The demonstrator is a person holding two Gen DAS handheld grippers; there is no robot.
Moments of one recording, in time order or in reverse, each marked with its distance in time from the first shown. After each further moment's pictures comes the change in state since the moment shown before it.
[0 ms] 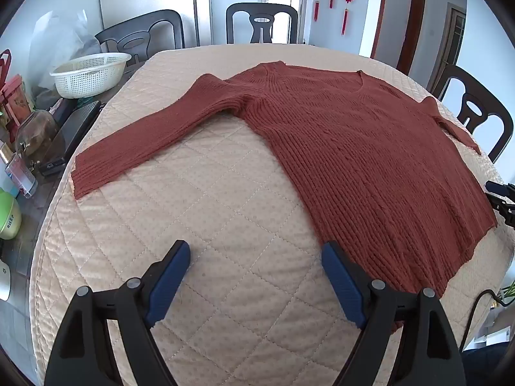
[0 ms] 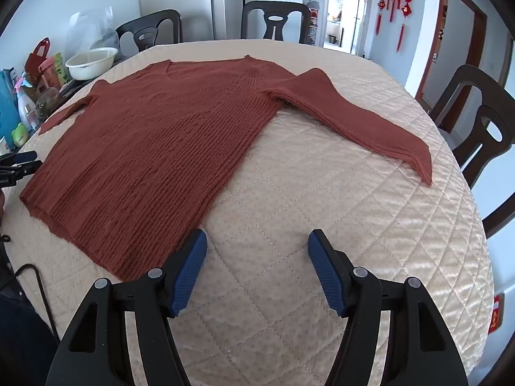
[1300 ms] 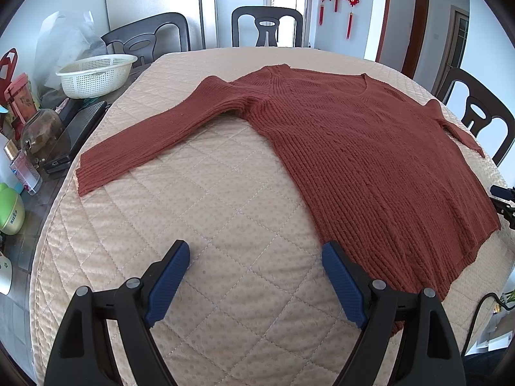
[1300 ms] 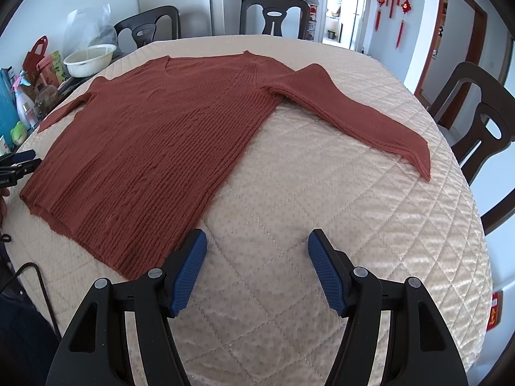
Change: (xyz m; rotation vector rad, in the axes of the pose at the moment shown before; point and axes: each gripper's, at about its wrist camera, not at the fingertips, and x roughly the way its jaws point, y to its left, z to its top) left arm -0.004 -0.003 -0.002 -0.001 -0.015 0.033; right arm -0.001 0.004 -0.003 0.008 0.019 -0.004
